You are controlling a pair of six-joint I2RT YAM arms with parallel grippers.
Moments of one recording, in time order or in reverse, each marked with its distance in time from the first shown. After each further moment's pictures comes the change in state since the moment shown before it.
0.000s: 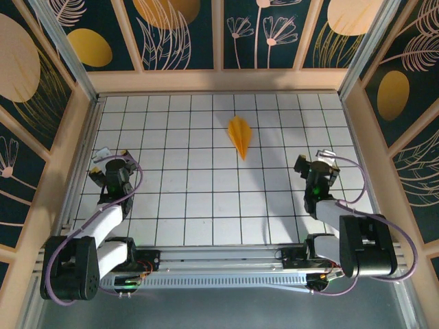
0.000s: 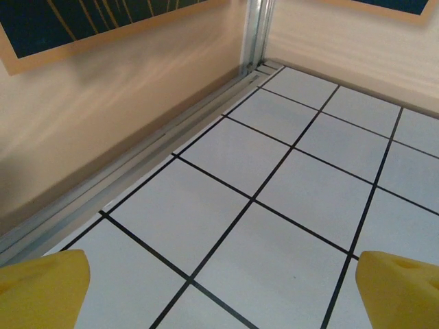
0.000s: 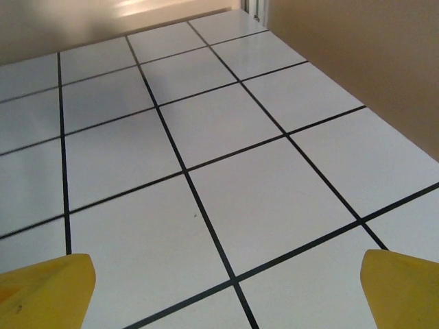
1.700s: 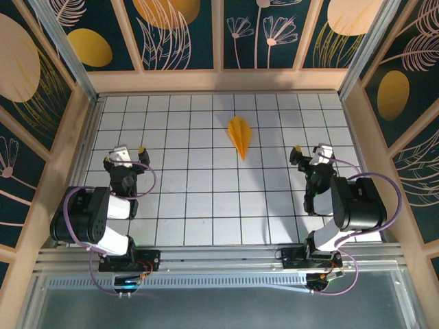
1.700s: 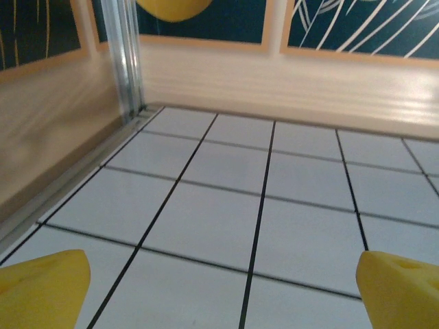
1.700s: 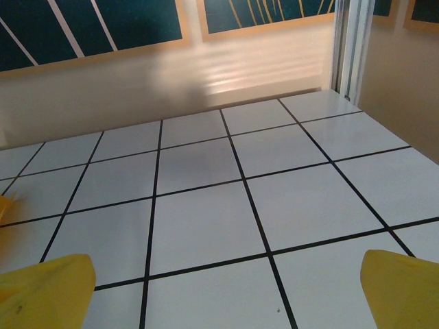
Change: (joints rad) left arm 0.001 0.431 -0.086 0.782 0.320 0.218; right arm -0.080 0.356 -0.024 0.652 -0.287 -0.068
